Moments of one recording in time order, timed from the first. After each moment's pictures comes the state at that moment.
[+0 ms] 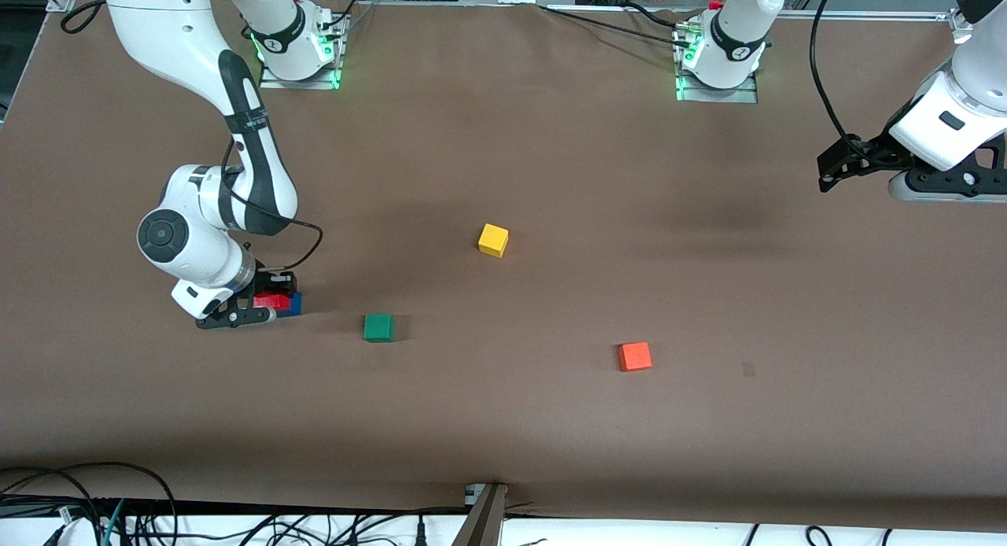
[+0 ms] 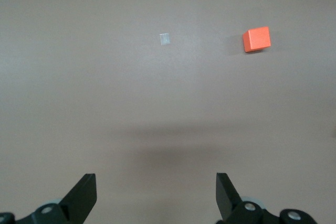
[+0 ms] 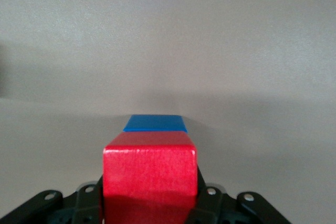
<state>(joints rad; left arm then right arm) -0.06 -0.02 -0.02 -1.69 0.04 1.67 -0.06 0.50 0.55 -0.41 -1.89 0.27 2.37 -0.19</state>
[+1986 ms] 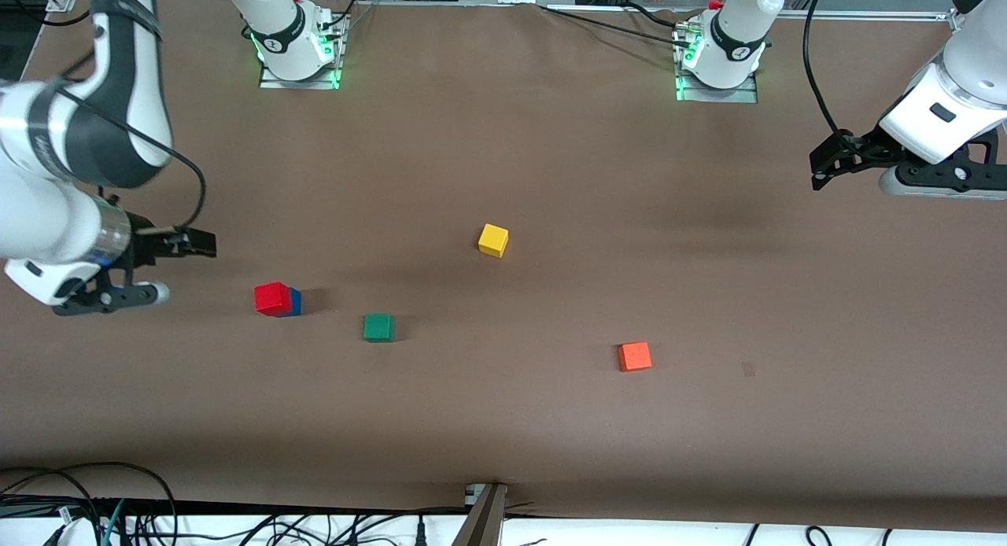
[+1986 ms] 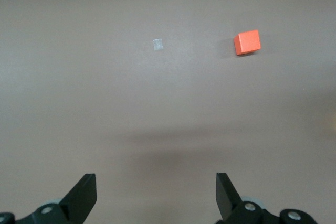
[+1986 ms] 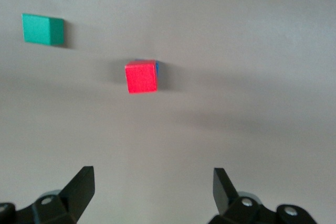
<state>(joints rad) -0.07 -0.02 -0.04 -1.66 0.04 1.66 -0.06 0.39 0.37 -0.41 -1.41 0.10 1.57 -0.18</state>
